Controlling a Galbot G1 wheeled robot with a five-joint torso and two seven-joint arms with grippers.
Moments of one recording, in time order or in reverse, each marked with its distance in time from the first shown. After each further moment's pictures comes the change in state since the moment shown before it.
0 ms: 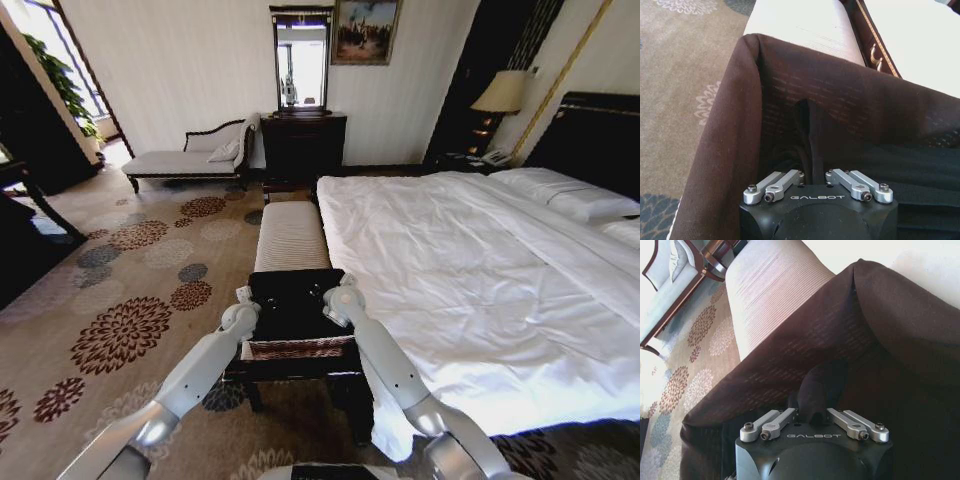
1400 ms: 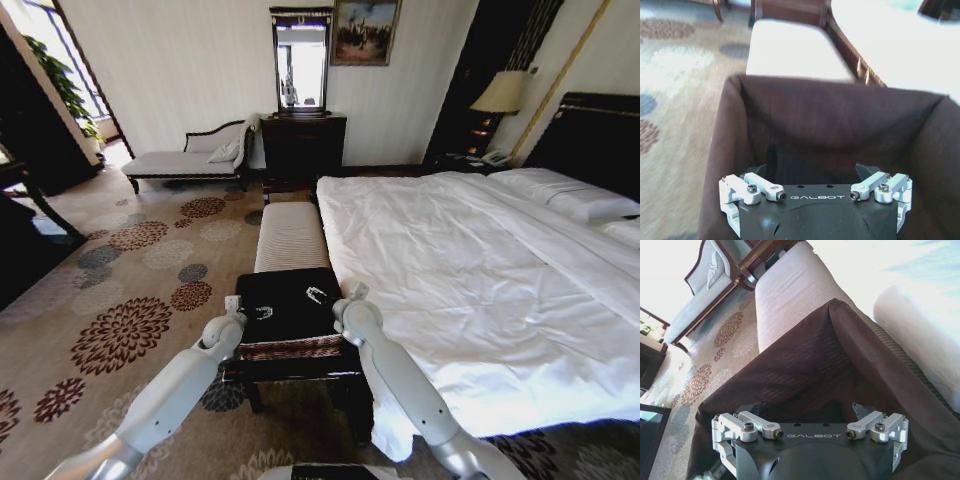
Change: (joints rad) left arm 0.199 0.130 -0.093 -0.274 0.216 -0.023 0.069; right arm -0.217 -0.123 0.050 0.331 -0.069 -0.047 -0.059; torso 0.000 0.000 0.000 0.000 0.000
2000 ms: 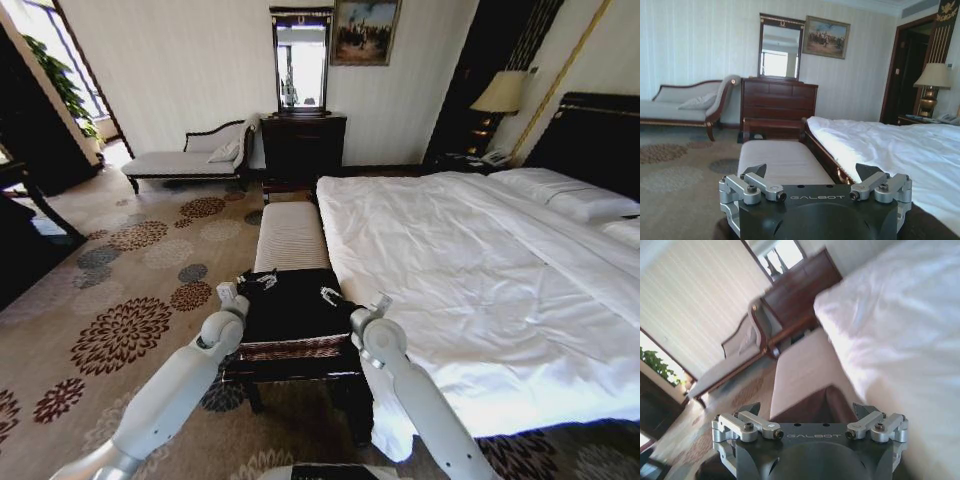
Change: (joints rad) left arm 0.083 0.040 -0.080 -0.175 0.275 -0.327 0.100; right arm -0.197 -0.061 0.140 0.128 -0.371 0.166 -0.332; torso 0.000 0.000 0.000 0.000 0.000
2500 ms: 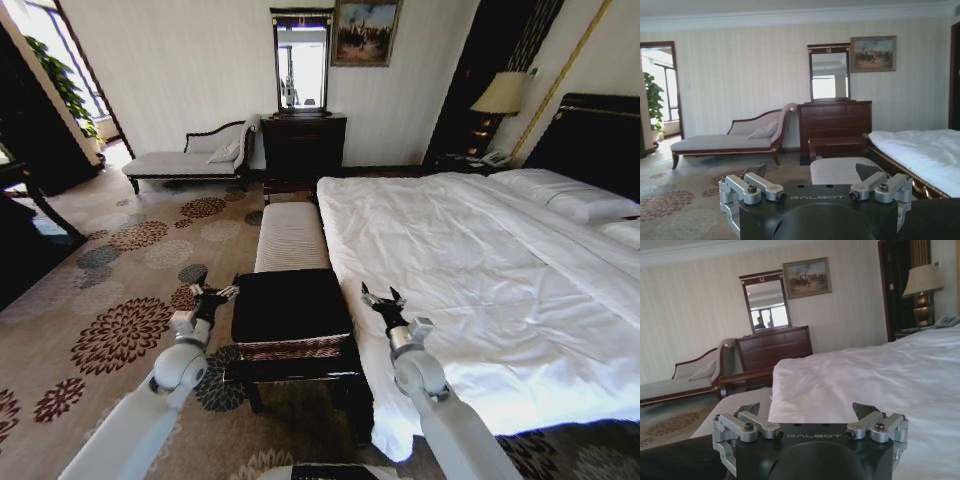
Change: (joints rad) left arm 0.434 -0.024 -0.387 -0.143 0.221 -0.133 0.017; right arm -0.299 -0.030 0.238 0.028 -0.511 0.219 -0.212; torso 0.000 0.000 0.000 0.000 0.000
